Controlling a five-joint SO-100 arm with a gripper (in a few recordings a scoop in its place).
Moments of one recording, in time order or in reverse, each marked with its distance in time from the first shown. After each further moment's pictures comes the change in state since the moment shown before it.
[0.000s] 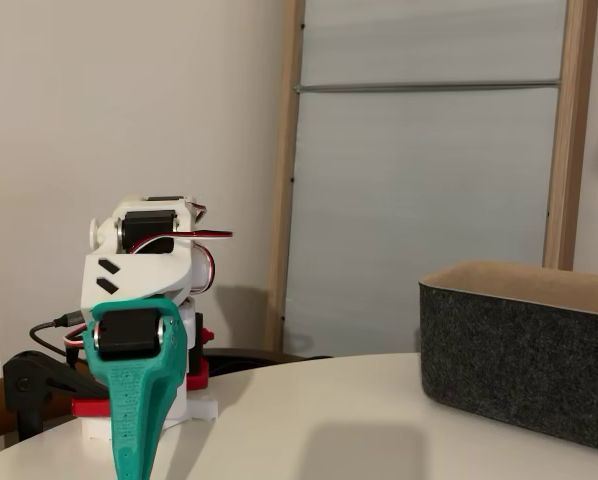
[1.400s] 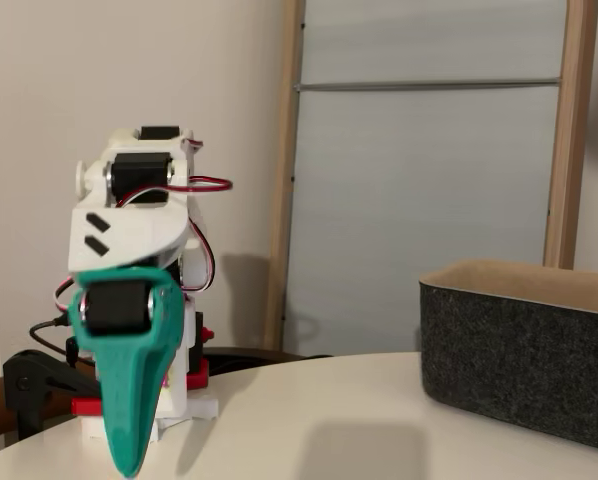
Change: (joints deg) arm 0.0 -26.5 -21.4 2.2 -2.4
